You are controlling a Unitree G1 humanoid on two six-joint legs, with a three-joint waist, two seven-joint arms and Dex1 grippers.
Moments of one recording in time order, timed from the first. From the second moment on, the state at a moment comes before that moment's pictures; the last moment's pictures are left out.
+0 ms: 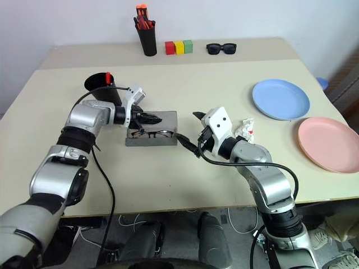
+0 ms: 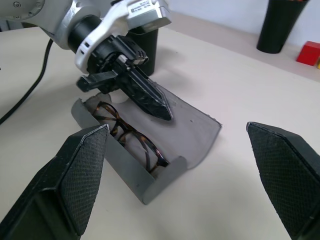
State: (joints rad) left arm -1.02 0.38 -0.06 0.73 -0.11 0.68 -1.02; right arm -0.30 -0.42 0.09 -0.43 0.34 0.55 0.56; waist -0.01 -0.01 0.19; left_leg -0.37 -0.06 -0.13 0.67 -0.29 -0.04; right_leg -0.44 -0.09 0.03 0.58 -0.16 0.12
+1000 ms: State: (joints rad) left arm -1.14 0.36 -0.07 0.90 -0.08 0.67 -1.06; right arm -0.32 -0.41 0.11 -0.41 0.30 0.53 0.55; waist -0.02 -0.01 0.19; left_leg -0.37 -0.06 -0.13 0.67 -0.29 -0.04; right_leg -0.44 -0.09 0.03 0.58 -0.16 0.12
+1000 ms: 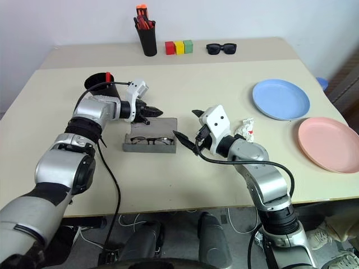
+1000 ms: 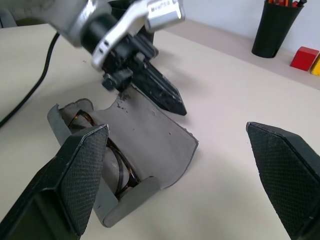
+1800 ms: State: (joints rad) left arm -0.86 0.51 -0.15 0.31 -0.27 1.08 -1.13; right arm -0.33 -0.41 0.11 -0.40 0.28 0.52 0.54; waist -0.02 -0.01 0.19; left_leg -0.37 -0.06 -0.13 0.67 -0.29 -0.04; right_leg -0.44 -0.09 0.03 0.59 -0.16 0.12
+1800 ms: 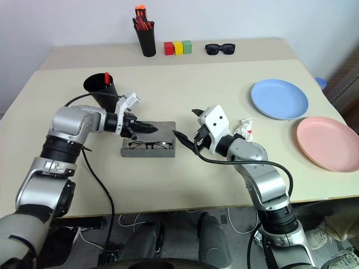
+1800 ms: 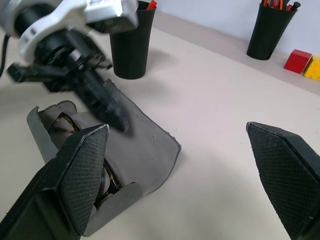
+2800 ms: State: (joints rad) left arm -0.97 0.50 -0.15 0.64 -0.16 0.64 -1.00; right arm -0.34 -0.39 0.13 -0.37 0.26 0.50 0.55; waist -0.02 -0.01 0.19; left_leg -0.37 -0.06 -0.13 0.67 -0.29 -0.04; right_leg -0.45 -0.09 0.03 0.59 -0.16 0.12
